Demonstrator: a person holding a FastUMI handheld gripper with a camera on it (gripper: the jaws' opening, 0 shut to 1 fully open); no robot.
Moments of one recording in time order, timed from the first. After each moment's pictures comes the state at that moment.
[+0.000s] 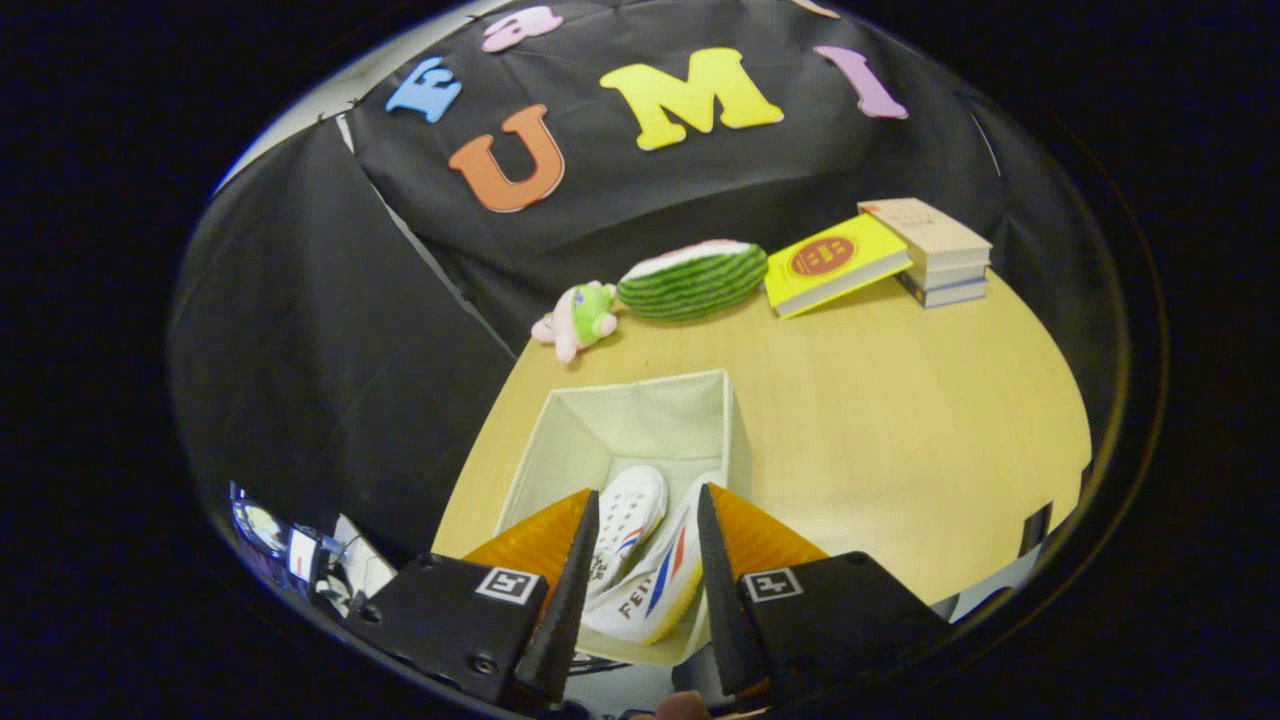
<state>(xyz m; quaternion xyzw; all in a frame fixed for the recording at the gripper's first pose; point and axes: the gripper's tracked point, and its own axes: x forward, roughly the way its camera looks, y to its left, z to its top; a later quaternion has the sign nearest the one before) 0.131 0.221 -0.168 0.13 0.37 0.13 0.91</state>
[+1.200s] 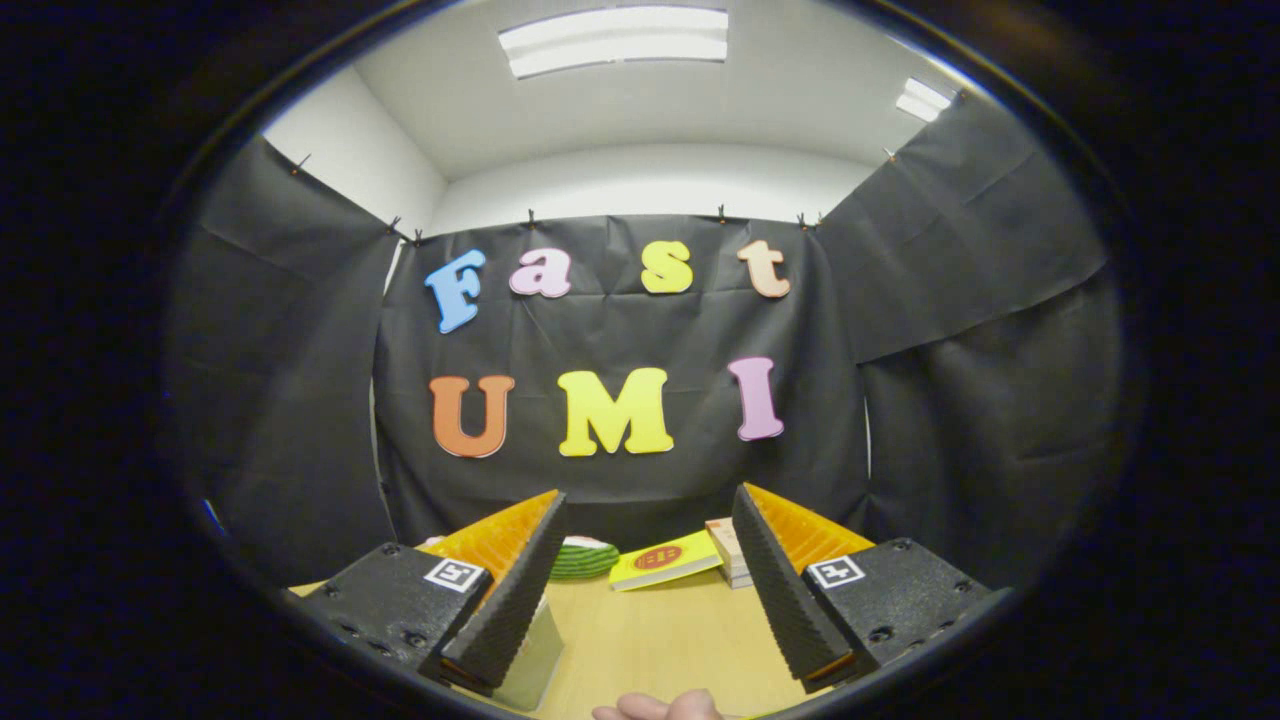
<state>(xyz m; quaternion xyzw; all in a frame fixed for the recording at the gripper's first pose) 0.025 0.056 0.021 0.00 -0.09 -0.02 1.00</state>
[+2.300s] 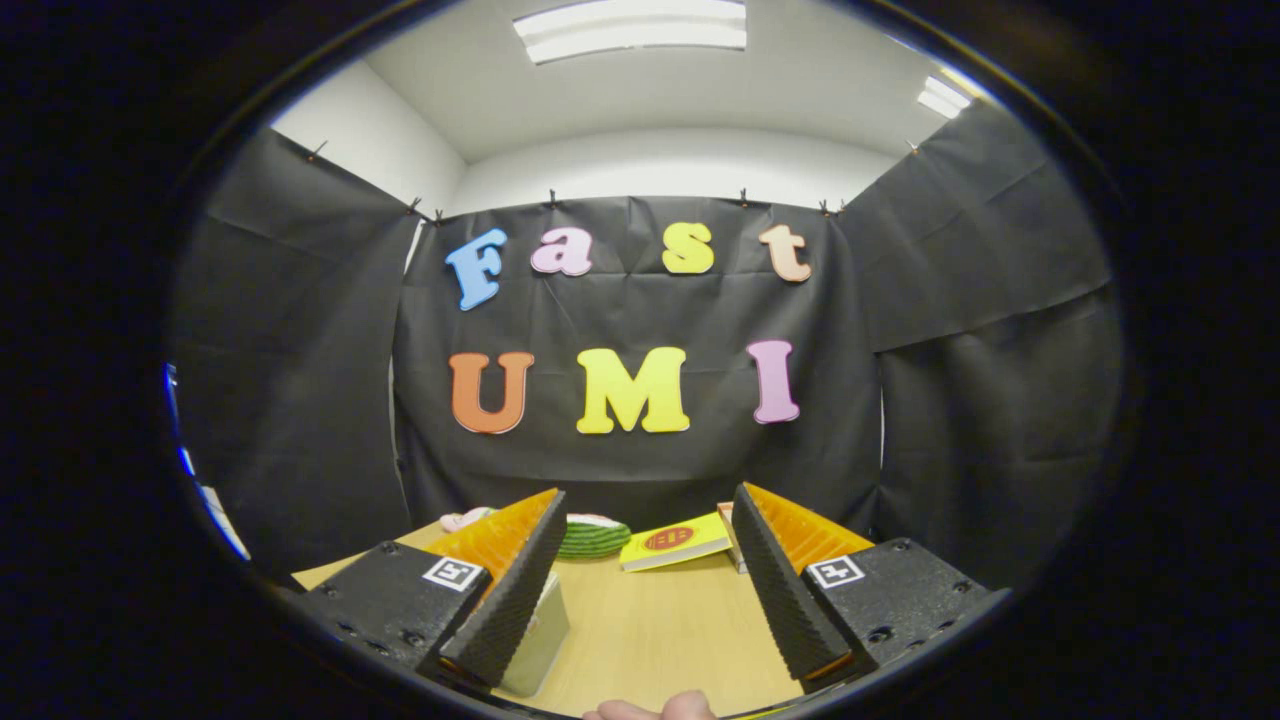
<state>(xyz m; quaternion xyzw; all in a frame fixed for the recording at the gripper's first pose) 0.021 0.071 0.003 0.00 -0.04 0.03 1.00</state>
